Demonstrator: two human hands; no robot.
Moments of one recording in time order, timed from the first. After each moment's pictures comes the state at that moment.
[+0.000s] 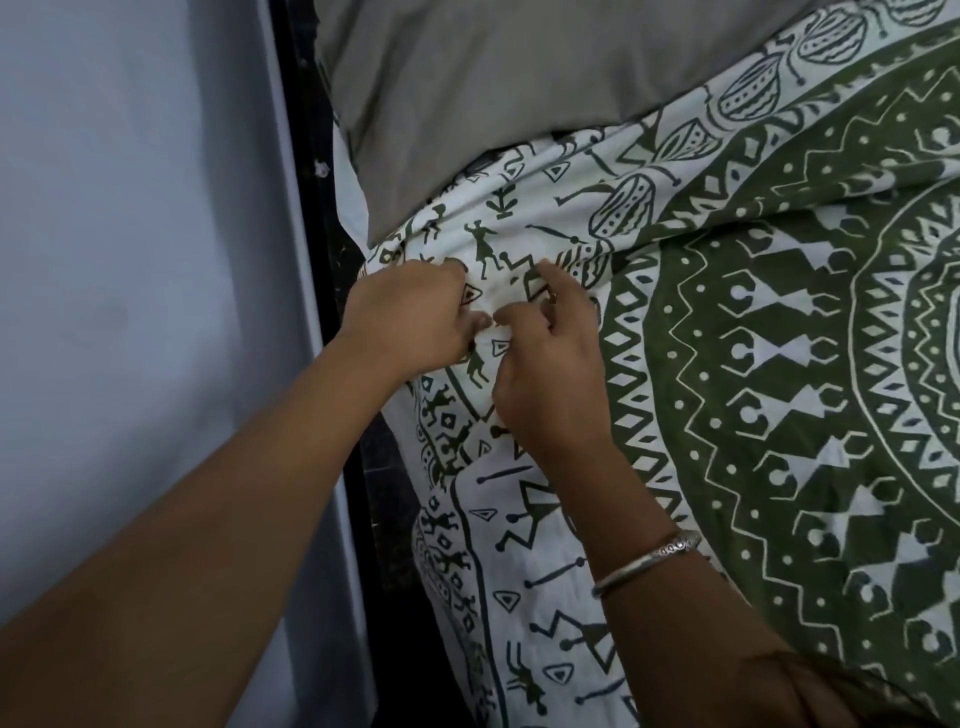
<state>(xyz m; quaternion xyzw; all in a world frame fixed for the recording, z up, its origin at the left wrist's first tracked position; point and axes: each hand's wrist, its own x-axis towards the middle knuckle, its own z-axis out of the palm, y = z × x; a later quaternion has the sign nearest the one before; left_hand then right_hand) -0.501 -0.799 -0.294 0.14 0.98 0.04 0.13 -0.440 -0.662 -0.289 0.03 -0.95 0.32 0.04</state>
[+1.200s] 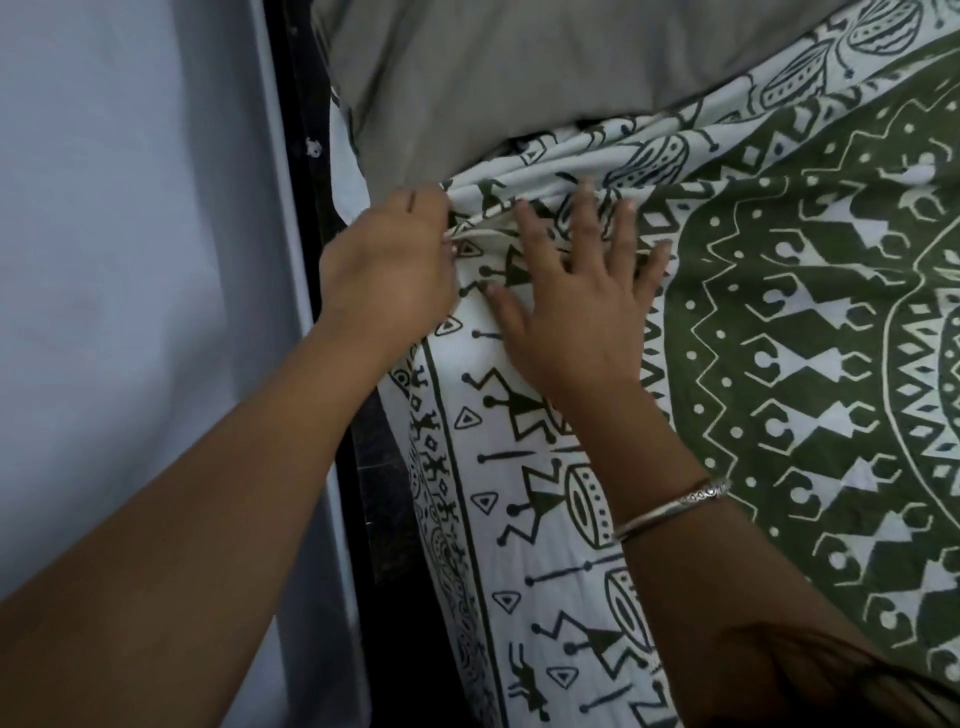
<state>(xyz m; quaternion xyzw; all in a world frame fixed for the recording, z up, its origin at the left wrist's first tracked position) -0.520 -0.808 -0.288 0.06 0.99 0.09 0.00 -0.493 -0.659 -0.304 0.02 -0.99 0.14 -0.06</state>
